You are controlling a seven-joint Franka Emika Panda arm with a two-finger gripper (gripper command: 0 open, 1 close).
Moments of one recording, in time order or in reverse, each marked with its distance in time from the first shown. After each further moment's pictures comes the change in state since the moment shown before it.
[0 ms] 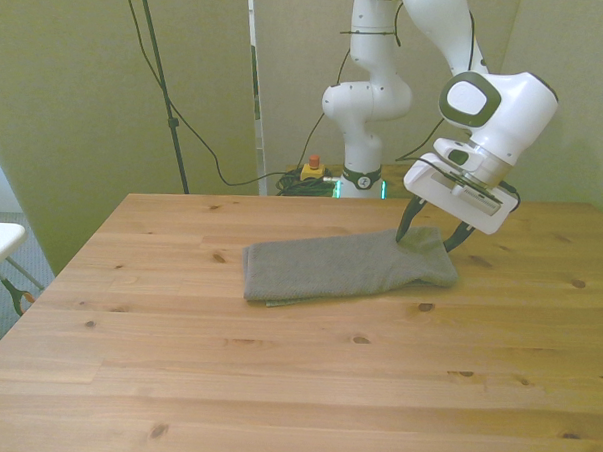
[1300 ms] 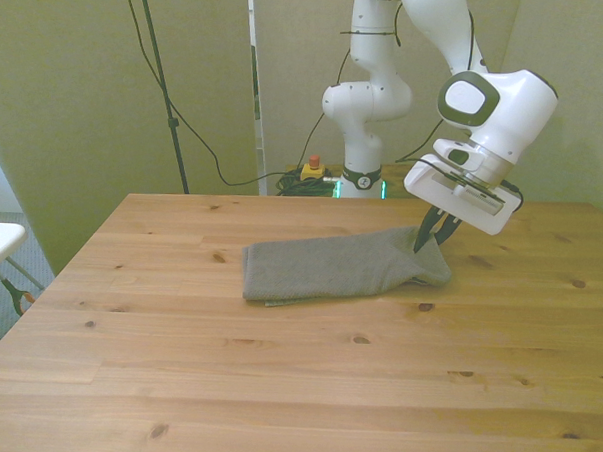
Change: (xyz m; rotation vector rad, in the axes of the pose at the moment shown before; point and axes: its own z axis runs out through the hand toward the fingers) arm 0.021 -0.001 -0.010 0.060 -0.003 0.024
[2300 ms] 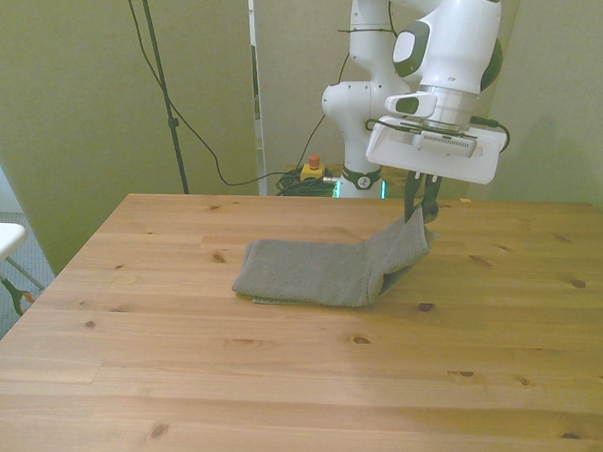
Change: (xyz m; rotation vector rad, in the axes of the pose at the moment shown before) arm 0.120 0.042 -0.044 0.242 -0.172 0.085
